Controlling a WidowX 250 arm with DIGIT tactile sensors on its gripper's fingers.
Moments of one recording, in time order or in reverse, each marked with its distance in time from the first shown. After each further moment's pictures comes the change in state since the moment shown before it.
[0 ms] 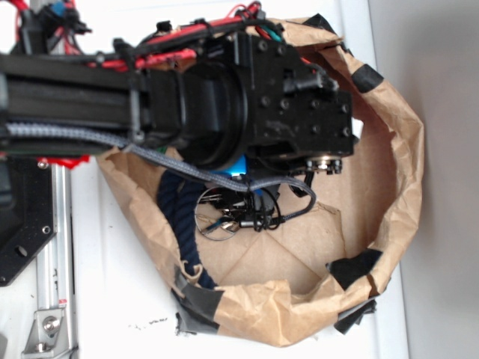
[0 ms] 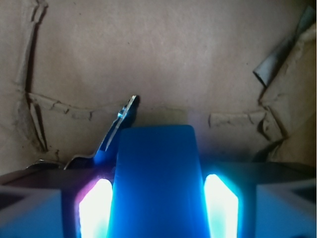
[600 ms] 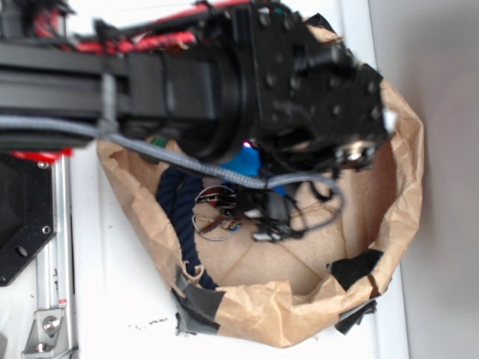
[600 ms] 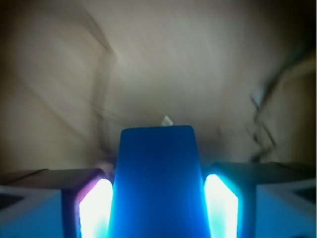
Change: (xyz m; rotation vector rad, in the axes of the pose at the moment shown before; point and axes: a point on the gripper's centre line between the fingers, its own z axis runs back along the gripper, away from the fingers) arm 0.011 -0.009 0.056 -0.121 -0.108 -0.028
